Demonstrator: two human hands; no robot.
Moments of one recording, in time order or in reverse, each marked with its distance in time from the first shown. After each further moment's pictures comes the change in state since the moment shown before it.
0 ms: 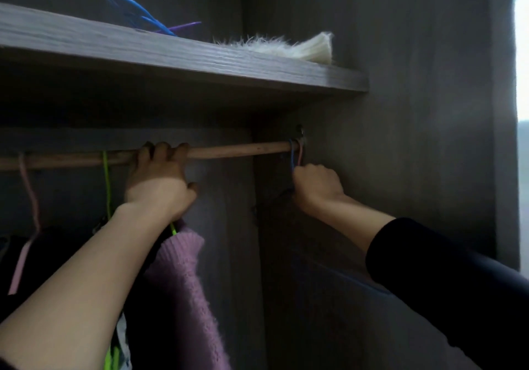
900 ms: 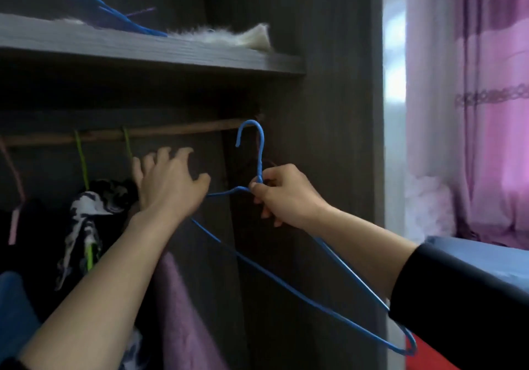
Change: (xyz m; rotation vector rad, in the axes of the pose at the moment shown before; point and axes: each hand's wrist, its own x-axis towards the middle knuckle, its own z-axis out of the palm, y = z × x) left_hand -0.080 0.071 -0.026 -0.184 -0.008 -0.056; right_hand -0.133 0.006 -0.048 1.107 -0.185 0.158
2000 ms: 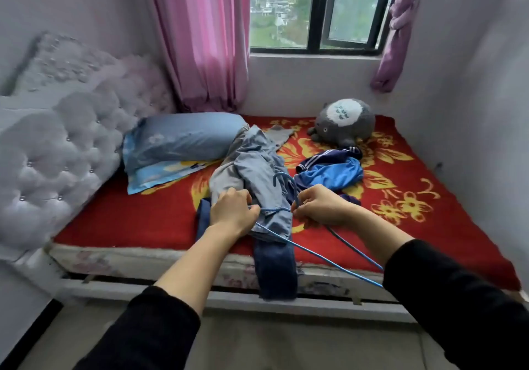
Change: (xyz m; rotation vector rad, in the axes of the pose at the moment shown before) left_hand -0.535 0.641 0.070 -0.610 -0.993 0.719; right_hand -0.593 0.305 -0.475 -0.250 0.330 1.056
